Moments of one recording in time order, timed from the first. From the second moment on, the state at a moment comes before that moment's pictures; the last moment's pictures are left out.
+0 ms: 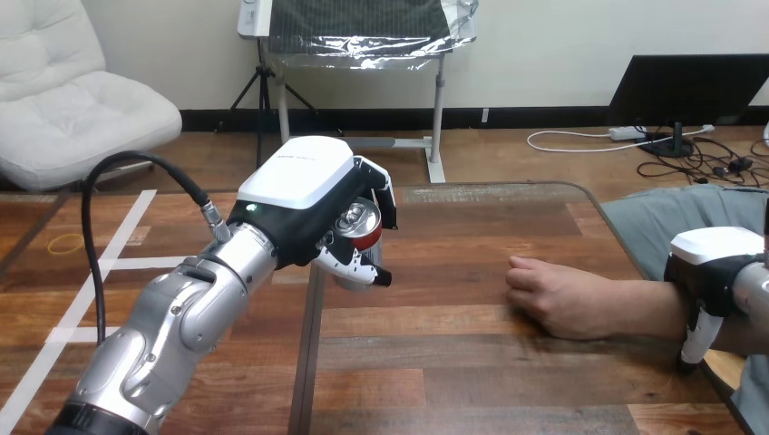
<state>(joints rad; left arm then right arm) -0.44 0.47 -0.32 0.24 0.70 -0.25 -0.11 -0.59 -0.78 0.44 0.79 -0.86 -0.04 0.34</state>
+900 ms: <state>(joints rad) -0.44 0.46 -0.32 0.25 0.70 -0.26 -0.10 -0.59 -0.78 0.43 0.79 -0.82 -0.02 0.34</state>
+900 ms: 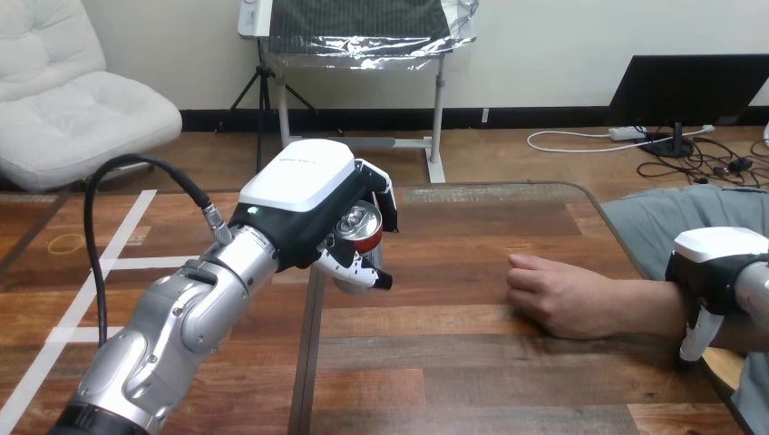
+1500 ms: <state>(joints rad) -0.44 0.45 -0.32 0.28 0.70 -0.26 -0.10 -0.58 -0.79 0.43 0.77 -0.80 -0.01 0.34</state>
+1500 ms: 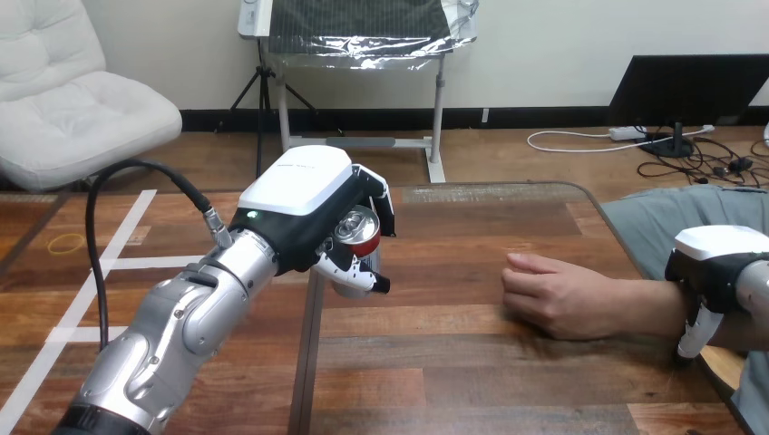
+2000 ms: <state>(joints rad) -0.44 0.44 -0.32 0.29 0.70 -0.26 -0.10 -0.52 -0.83 0.38 0.66 -0.75 -0.05 0.34</state>
